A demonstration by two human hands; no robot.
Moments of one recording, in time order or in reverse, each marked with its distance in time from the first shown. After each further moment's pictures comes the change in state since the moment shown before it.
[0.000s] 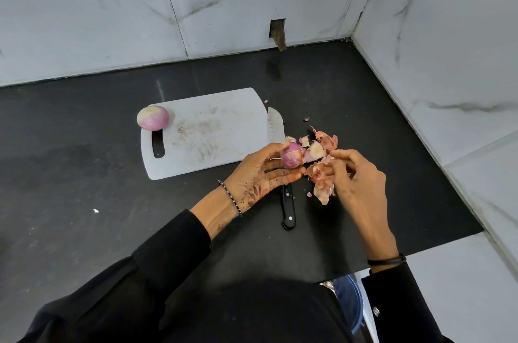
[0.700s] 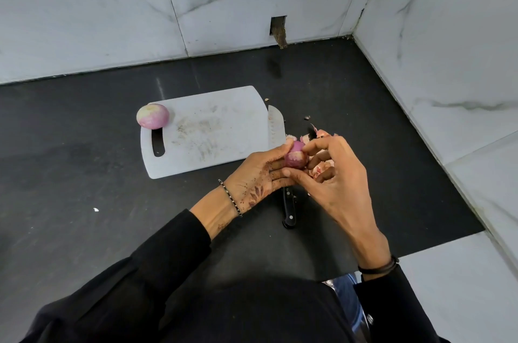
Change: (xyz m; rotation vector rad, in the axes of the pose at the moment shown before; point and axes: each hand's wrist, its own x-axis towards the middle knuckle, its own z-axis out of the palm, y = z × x) left_hand -0.002 -0.001 -0.001 0.117 -0.073 0.001; right_hand -0.012 -0.034 0.010 0.011 -0.131 -0.480
